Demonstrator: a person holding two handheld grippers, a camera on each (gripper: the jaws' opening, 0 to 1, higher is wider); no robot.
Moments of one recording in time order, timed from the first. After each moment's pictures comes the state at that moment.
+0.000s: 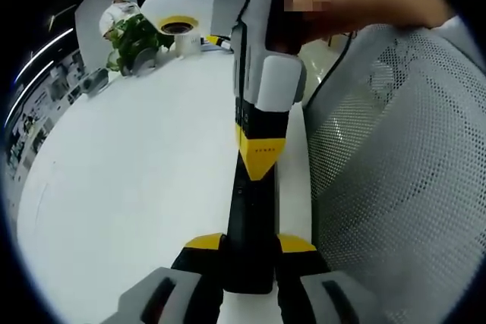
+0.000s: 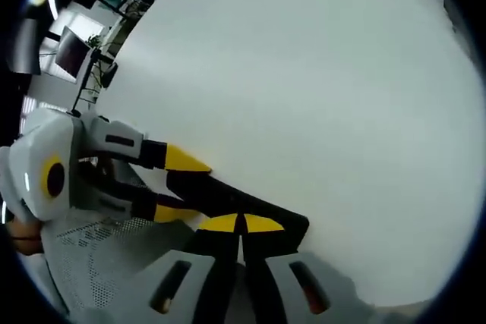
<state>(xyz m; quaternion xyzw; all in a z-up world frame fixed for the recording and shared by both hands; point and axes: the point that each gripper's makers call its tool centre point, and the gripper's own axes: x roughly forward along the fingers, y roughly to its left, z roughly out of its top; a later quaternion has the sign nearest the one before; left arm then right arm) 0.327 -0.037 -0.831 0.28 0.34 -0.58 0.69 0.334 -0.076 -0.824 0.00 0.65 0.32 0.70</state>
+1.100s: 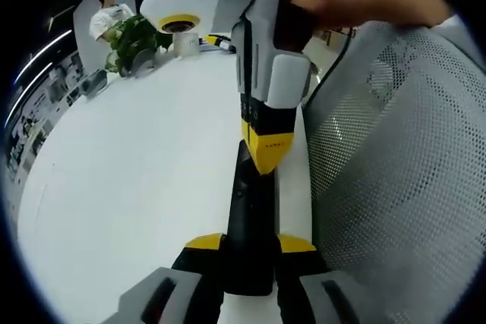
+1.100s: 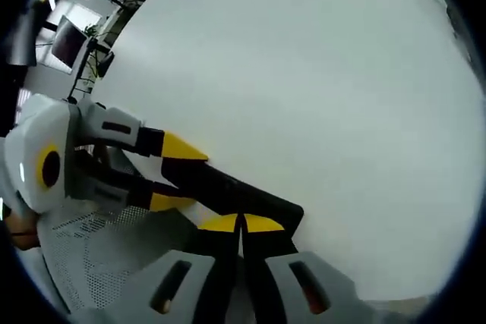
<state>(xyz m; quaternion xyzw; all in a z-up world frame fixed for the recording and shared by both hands) 0.327 -0.038 -0.830 0.28 0.34 -0.58 0.68 0.327 -0.087 -0.824 -0.02 0.67 0.31 0.68</state>
